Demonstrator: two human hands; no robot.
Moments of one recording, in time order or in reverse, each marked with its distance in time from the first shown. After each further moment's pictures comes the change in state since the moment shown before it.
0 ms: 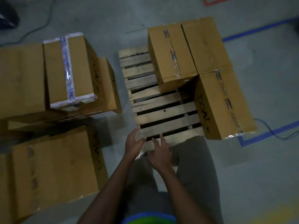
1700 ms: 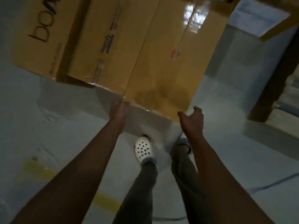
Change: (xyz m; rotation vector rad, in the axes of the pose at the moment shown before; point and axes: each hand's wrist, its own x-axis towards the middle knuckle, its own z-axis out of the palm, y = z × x) left_hand 0.040 -0.721 -0.320 -0.623 0.589 -0.574; right_hand 0.015 -0.089 0.656 0.162 -0.162 0.082
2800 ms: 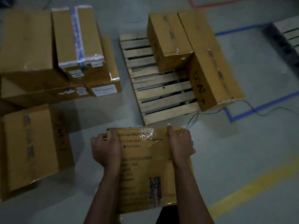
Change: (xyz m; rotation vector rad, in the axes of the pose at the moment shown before) left_hand -0.573 0.135 0.120 0.322 -0.013 0.705; right_hand -0.316 0.058 -0.467 0.408 0.757 0.326
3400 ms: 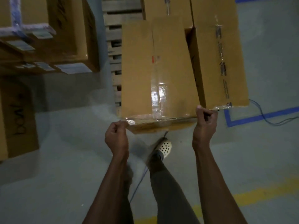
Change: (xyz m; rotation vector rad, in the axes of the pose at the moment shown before) left_hand -0.090 0.061 0.367 -0.344 -0.065 -0.306; right_hand 0.412 0.021 -0.077 0.533 -0.089 -0.156
